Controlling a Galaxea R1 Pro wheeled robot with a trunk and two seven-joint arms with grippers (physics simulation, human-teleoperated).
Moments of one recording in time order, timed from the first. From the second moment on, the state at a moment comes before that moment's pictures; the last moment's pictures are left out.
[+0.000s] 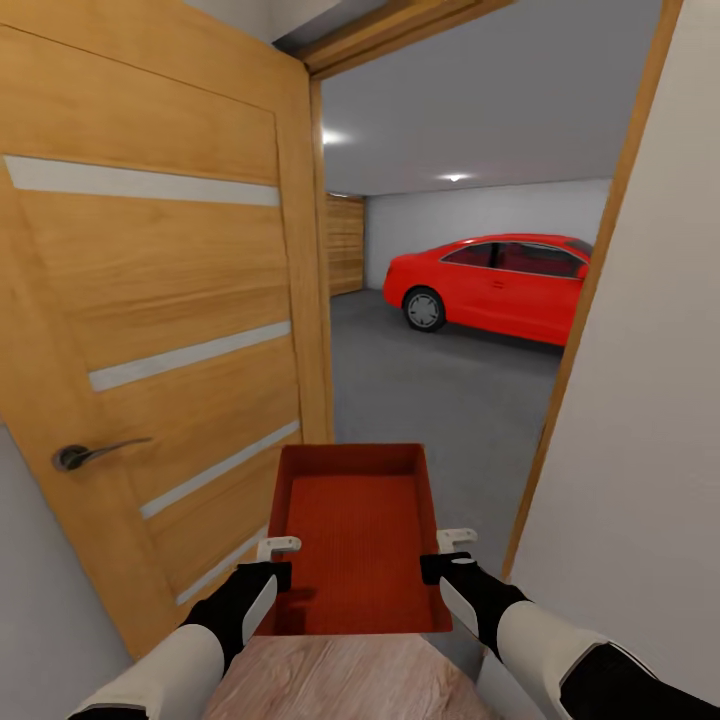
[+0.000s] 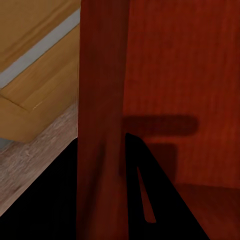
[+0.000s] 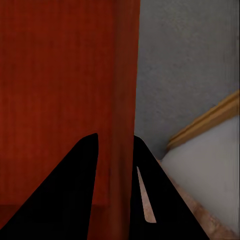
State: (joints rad) left arm -0.69 -0.13 0.01 -0.38 0.05 0.34 0.24; right arm -0.79 0.09 0.56 -0.17 -0.49 0.14 -0.20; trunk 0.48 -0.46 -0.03
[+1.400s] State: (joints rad) left arm -0.69 -0.13 0.01 -0.38 0.04 0.34 0.24; right arm -0.79 0.09 0.56 -0.17 -0.49 0.14 -0.20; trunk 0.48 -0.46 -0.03
